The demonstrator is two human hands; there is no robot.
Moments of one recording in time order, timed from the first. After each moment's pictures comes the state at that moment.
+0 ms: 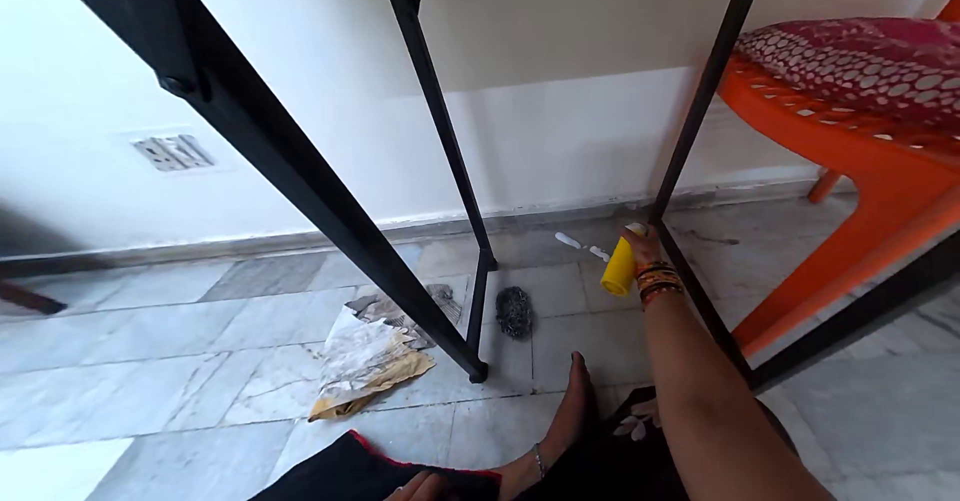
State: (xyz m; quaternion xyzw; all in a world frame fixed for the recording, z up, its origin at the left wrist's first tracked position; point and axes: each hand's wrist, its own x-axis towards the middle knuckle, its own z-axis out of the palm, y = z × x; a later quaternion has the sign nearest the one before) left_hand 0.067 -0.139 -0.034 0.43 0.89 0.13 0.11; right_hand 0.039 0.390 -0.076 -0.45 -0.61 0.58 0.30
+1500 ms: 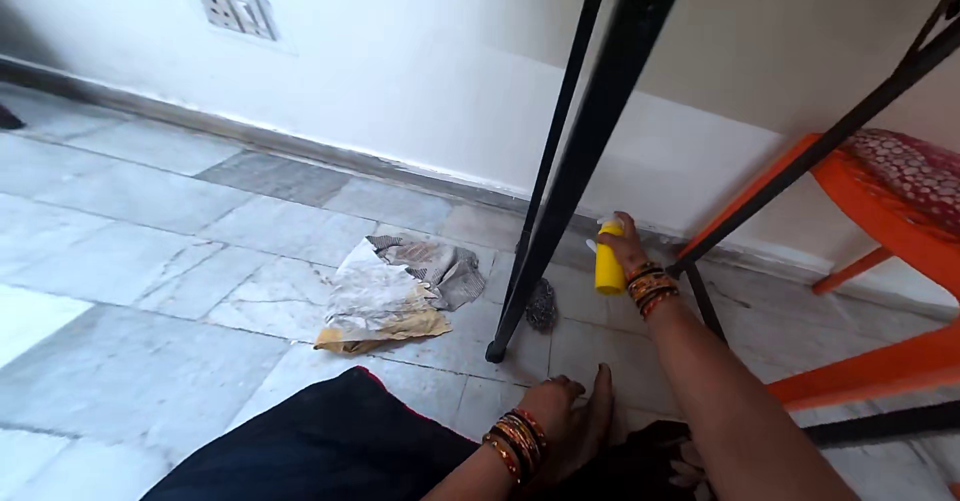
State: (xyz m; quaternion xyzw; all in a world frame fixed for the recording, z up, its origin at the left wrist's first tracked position) left_hand 0.022 0.021 -0.103 0.46 0.77 0.21 0.39; right_hand -0.057 0.271 -0.004 -0.33 -0.79 0.50 0.15
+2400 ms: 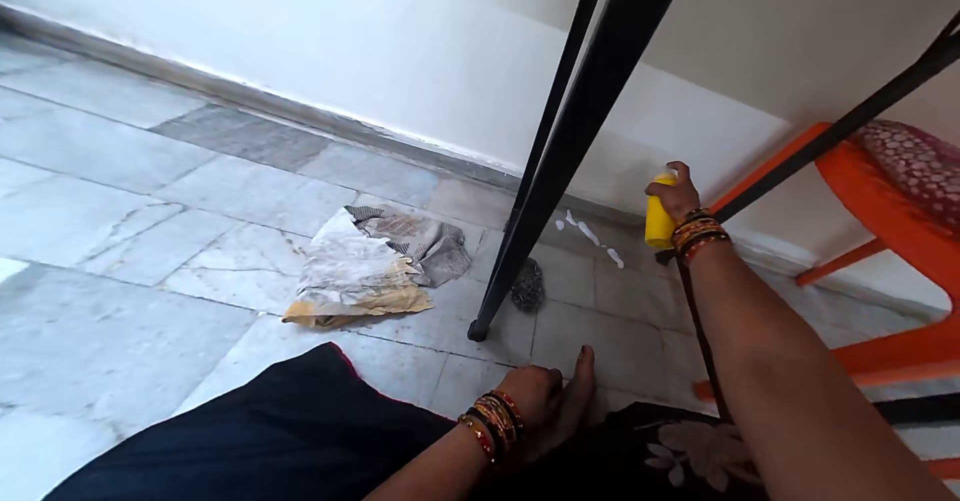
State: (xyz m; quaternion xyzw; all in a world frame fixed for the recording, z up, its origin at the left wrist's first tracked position) left_hand 0.021 0.025 -0.109 0.48 0.75 0.16 0.43; right_hand -0.054 0.374 0.059 -0.39 -0.84 0.33 0.17
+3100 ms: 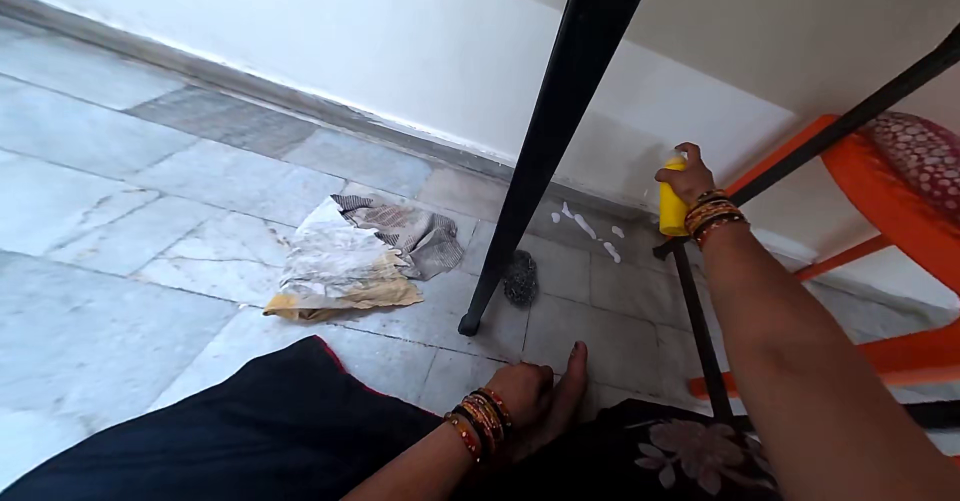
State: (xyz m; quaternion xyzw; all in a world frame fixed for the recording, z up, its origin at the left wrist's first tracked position) left_hand 0.021 0.024 -0.107 0.46 0.76 0.16 0.44; right_hand -0.058 0.401 0.077 -0.38 -0.88 0.26 0.14
